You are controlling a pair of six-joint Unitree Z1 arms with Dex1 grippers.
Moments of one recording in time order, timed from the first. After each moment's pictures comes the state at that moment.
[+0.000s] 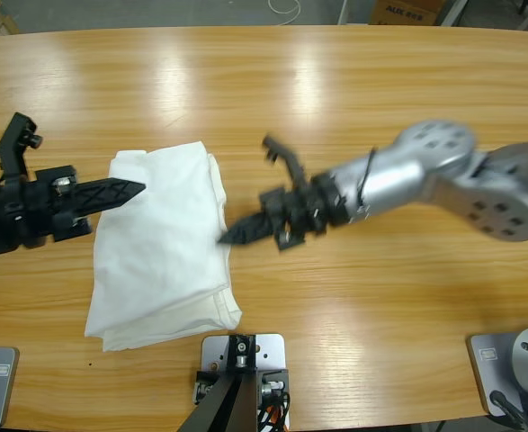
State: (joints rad) arm 0 -0.67 1.51 -0.15 -1.00 -0.46 -0.83; arm 1 0.69 2.01 -0.53 -1.18 1.09 0.78
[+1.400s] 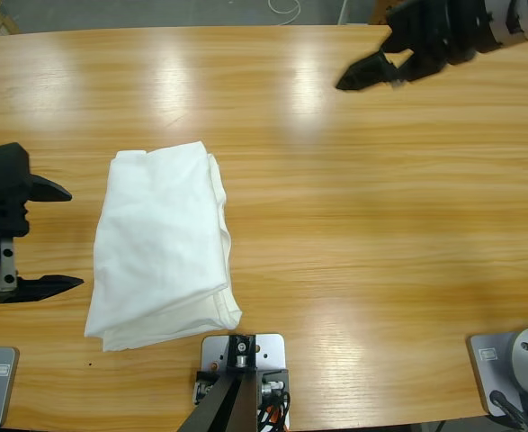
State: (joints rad) arm 0 -0.91 1.34 -0.99 0.74 -0.10 0.31; arm 1 0.53 1.57 -1.23 0.56 0.19 -0.20
